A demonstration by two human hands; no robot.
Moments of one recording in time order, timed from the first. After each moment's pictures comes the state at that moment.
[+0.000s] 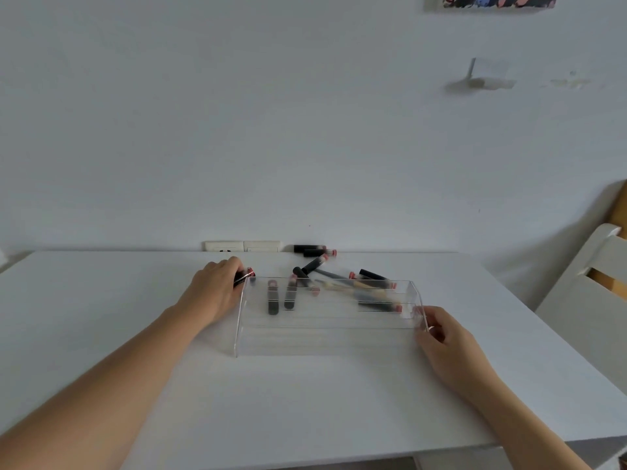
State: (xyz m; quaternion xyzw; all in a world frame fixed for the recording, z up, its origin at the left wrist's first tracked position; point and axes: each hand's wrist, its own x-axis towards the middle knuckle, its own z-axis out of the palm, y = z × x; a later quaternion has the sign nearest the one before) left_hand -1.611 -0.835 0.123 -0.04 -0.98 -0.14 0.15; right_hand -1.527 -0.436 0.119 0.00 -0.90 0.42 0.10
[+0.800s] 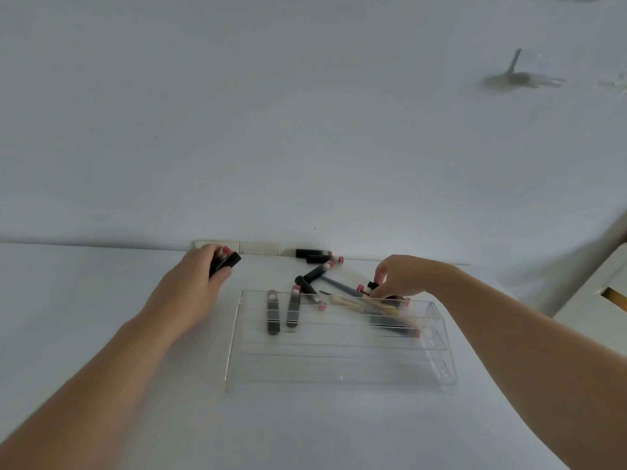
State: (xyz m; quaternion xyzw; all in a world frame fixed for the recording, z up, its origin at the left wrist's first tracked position) left_hand -1.622 -0.854 0.133 0.00 -0.94 -0.28 0.20; right_hand -1.700 -0.499 0.198 0.10 -0.98 0.01 -0.17
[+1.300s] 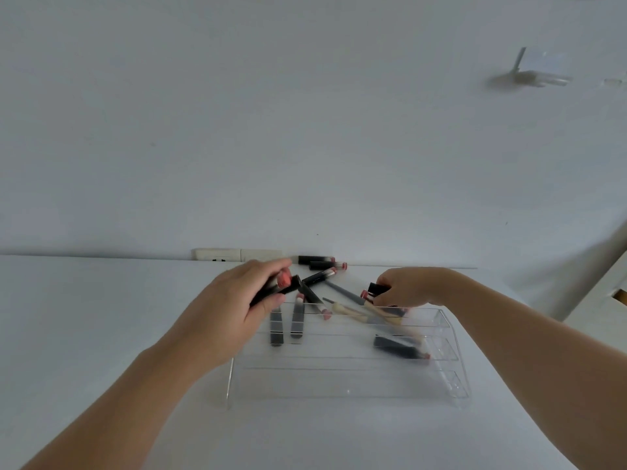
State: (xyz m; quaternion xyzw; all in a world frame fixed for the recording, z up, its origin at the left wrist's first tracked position) left_hand -1.582 -0.805 0.160 -0.23 -0.89 -0.29 0.25; right_hand -1.706 -0.497 0.187 0.12 -0.97 0.06 -0.21
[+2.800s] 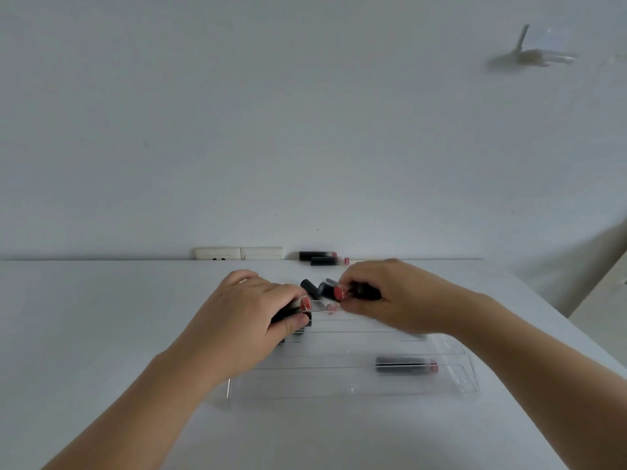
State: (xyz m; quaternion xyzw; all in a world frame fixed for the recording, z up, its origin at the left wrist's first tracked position) left_hand -1.577 -0.786 0.160 -0.26 -0.92 -0.18 0.23; right_hand -1.622 -0.530 0.210 0.36 -0.92 0.16 0.00
